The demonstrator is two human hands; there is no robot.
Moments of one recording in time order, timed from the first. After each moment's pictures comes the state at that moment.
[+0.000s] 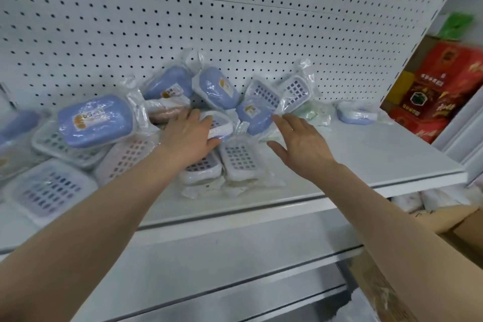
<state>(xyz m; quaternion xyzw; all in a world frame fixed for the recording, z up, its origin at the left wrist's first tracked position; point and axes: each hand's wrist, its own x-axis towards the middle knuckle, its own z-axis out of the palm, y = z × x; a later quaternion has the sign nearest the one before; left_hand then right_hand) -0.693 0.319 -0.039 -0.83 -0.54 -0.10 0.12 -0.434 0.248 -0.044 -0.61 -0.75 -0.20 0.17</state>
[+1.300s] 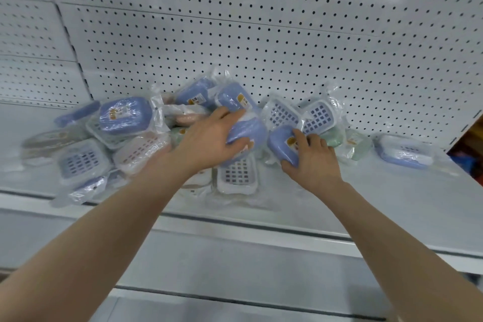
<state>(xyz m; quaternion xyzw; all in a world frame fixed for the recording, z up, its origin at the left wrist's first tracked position) -0.626 0.266 0.003 -0.79 -0.55 -0.27 0.04 -0.372 0.309 -0.062 -0.59 -0.76 -0.15 0.21</state>
